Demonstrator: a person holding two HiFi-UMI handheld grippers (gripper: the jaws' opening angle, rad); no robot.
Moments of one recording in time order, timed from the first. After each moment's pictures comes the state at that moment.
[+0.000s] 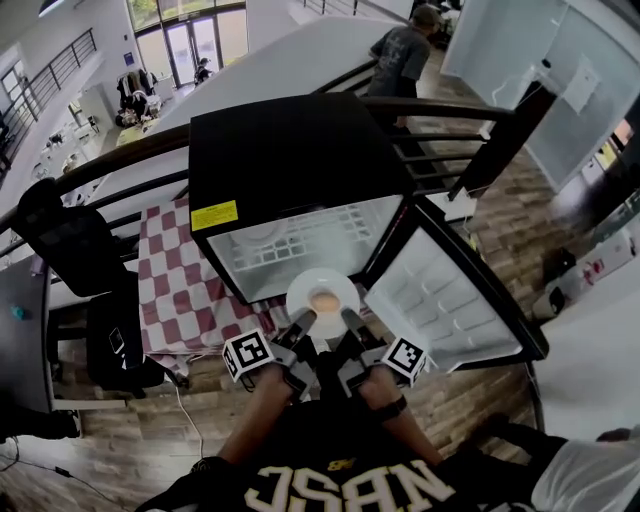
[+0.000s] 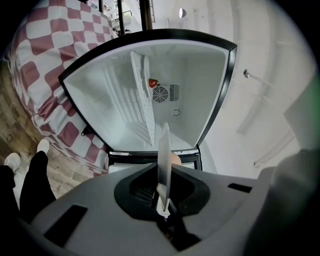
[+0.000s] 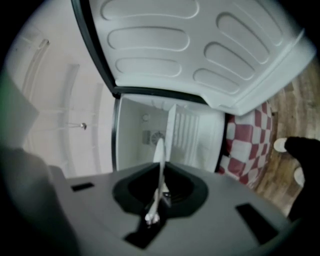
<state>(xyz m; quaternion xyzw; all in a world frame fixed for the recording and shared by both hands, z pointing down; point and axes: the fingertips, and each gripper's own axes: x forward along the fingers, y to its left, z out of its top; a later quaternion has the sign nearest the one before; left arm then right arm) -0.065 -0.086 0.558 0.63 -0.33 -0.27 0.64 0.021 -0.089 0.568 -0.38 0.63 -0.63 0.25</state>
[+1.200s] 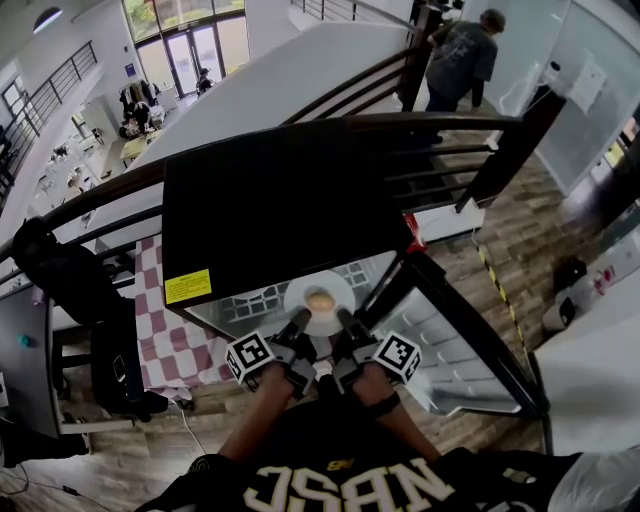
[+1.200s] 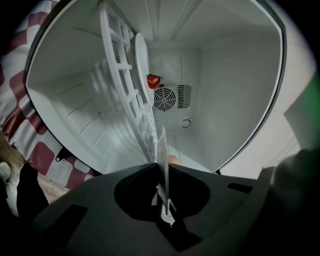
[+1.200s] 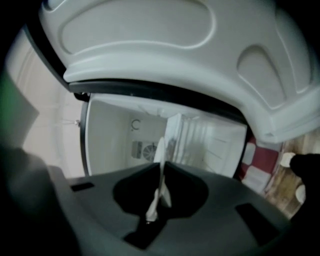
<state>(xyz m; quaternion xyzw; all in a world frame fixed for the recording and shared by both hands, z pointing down) -0.063 -0.217 0.579 0.62 -0.37 -0.29 0.63 0.027 -0.215 0.582 -0.39 0.64 -0.62 0.23</state>
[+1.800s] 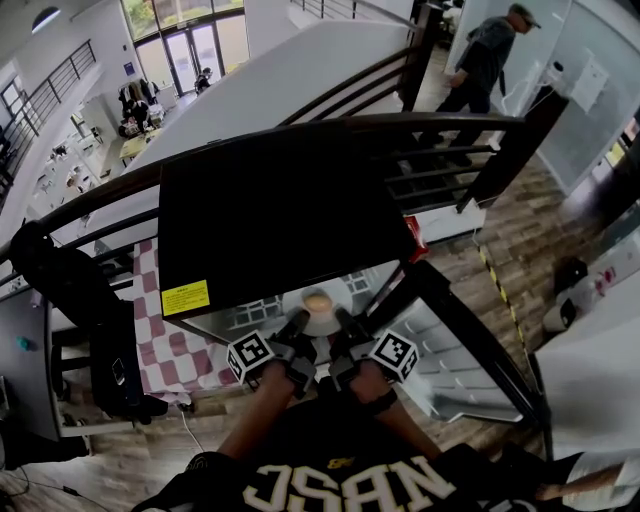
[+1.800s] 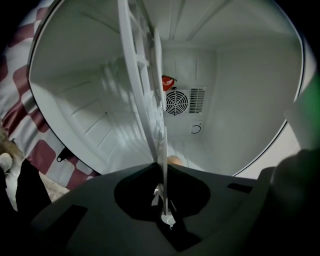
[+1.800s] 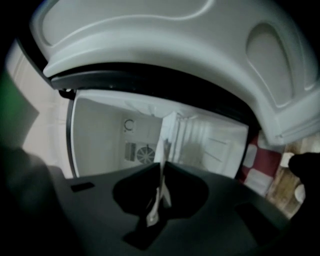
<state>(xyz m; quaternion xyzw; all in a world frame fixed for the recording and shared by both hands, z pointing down) -0.069 -0.234 0.600 0.59 -0.39 -0.30 0.65 0.020 -0.238 0.594 -0.39 0.64 -0.62 0.23</state>
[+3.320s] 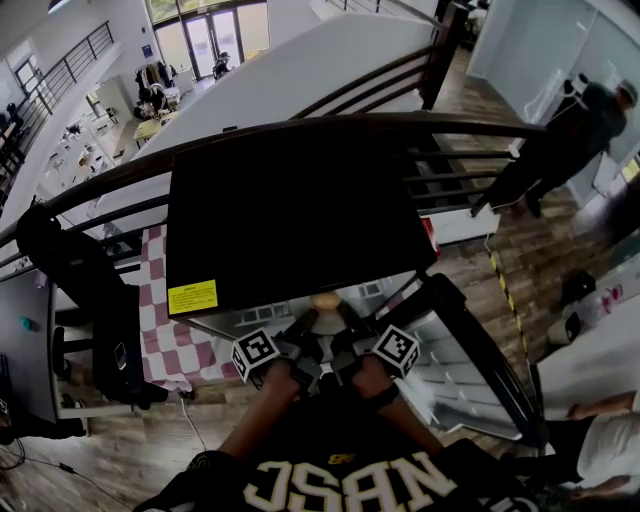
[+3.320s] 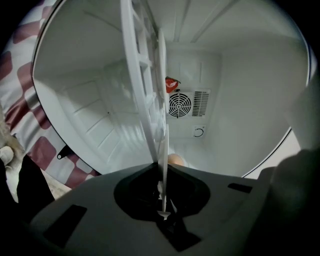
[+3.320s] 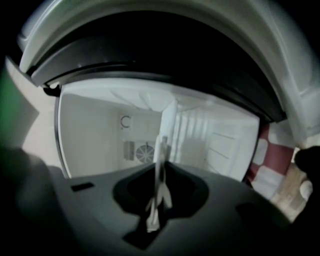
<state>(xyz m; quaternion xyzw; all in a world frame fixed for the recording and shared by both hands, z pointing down) -0.070 -0.239 0.600 0.56 -0.39 -0.31 0.66 0.000 -0.260 0.598 -0.36 0.64 -0.64 0.23</state>
